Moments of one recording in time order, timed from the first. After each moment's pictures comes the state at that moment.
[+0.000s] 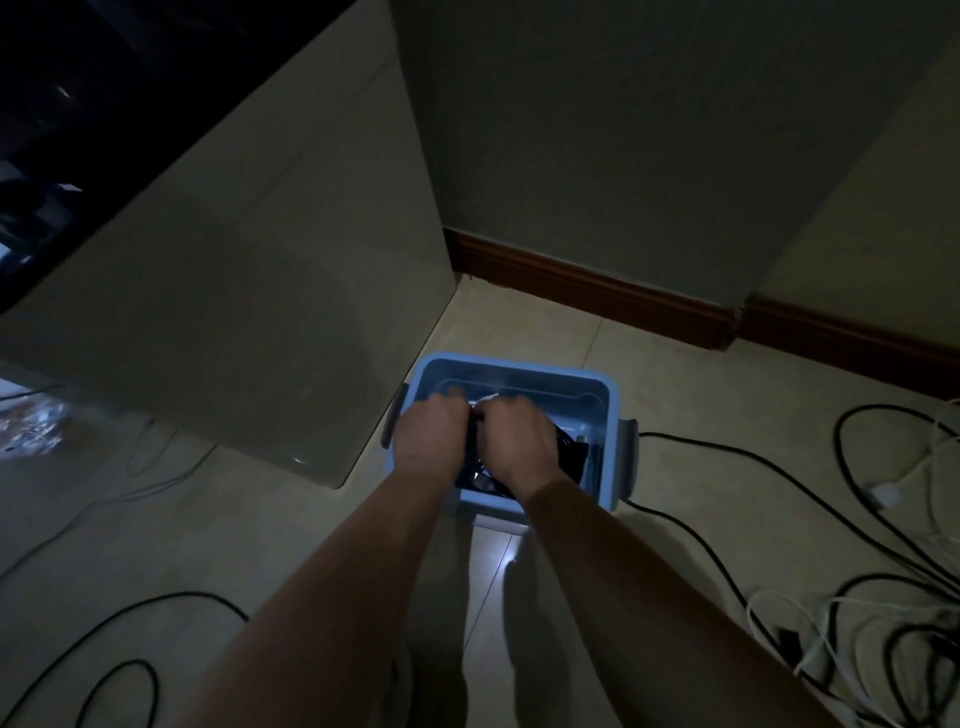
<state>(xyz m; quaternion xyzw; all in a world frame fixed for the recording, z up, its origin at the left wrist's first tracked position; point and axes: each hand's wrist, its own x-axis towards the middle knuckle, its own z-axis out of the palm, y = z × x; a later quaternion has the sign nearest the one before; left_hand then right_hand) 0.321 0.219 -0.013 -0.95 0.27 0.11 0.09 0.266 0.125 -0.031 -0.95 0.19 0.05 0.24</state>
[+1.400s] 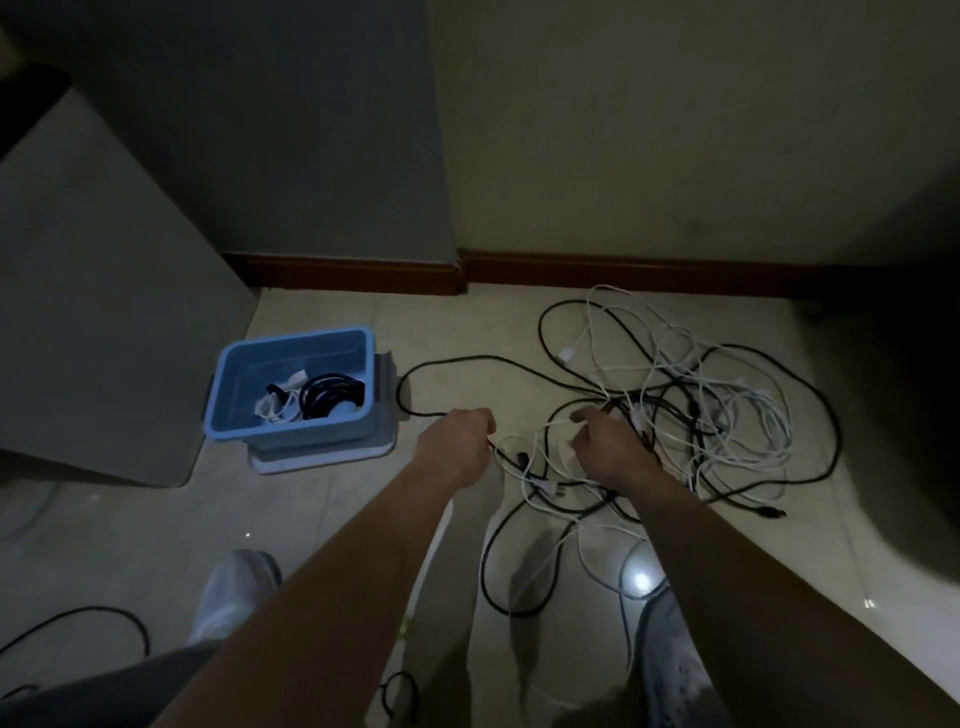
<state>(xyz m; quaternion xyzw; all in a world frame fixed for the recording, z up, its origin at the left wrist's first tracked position) 0.045 0.088 0.059 -0.84 0.45 0.30 -0.02 -0.122 -0.054 0.029 -0.81 0.46 0.11 0.35</state>
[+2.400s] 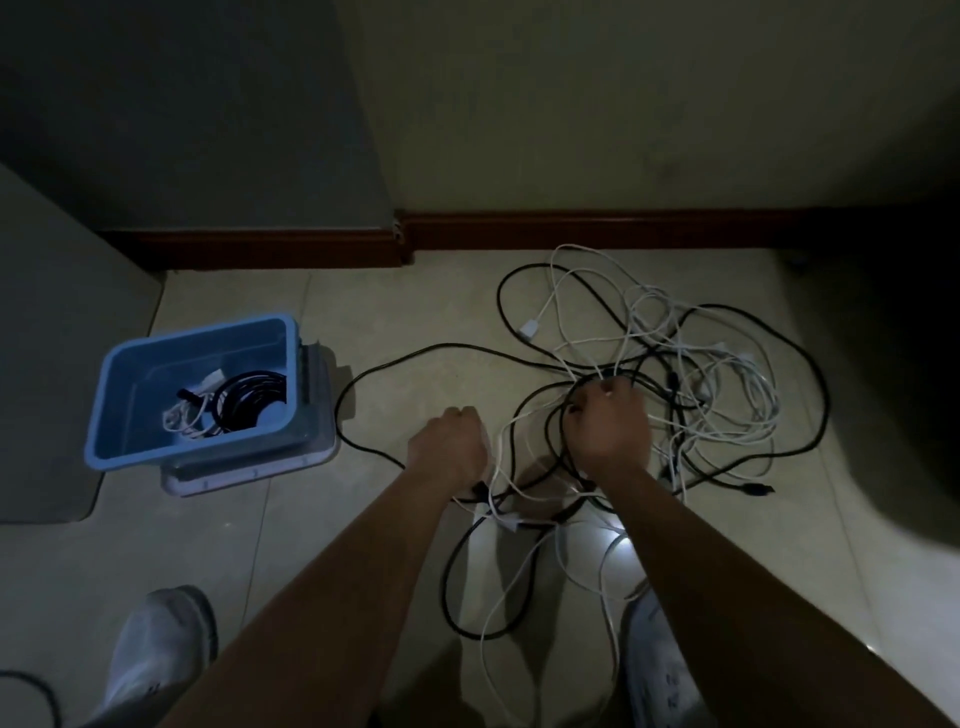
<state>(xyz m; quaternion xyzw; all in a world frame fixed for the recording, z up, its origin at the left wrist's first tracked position) 0.024 0.036 -0.027 -0.84 0.44 0.32 0.00 -0.138 -0.086 -0.042 -0.83 0.53 0.00 0.15</state>
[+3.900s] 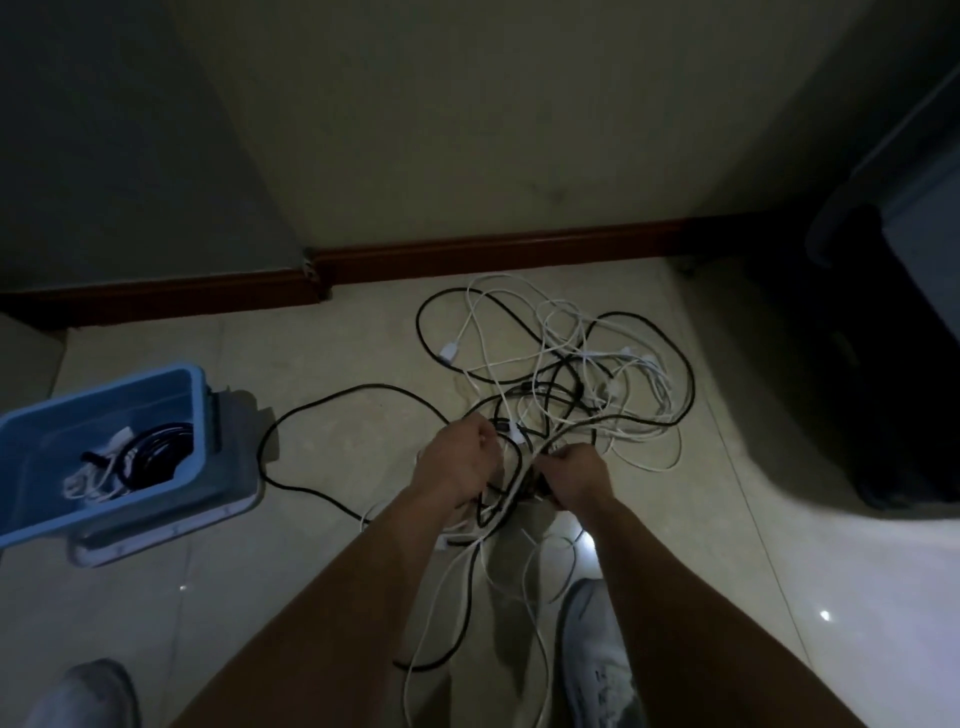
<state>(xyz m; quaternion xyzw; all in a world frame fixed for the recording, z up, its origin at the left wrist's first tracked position) -0.056 -0.023 0.007 -0.82 0.39 0.39 -0.18 -0.213 -0.089 -0.029 -0.57 0.66 -0.01 0.48</state>
